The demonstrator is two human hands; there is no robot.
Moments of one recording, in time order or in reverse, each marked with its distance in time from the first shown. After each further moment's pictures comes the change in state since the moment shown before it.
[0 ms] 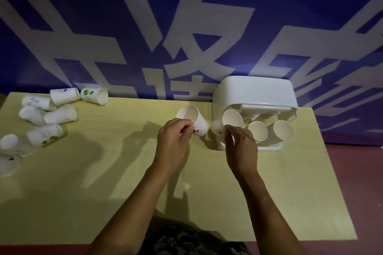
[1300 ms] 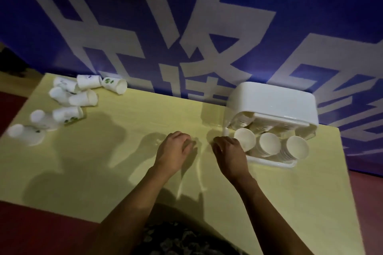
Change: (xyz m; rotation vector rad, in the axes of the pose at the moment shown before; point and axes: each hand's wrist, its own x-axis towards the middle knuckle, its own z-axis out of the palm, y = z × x) left_hand -0.017 -0.048 0.027 0.433 -0.173 -0.167; right_hand 0.011 0.030 0.043 -0.053 -0.426 -0.227
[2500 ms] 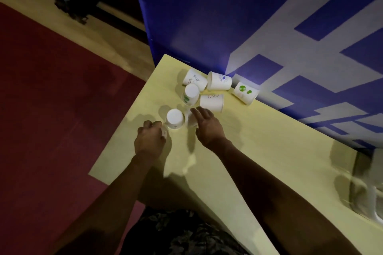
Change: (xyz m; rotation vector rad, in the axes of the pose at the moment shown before) left_hand -0.032 -0.499 -0.248 0.107 -0.027 -0.640; right_hand 0.205 -0.452 0.313 -0.159 -0.484 -0.274
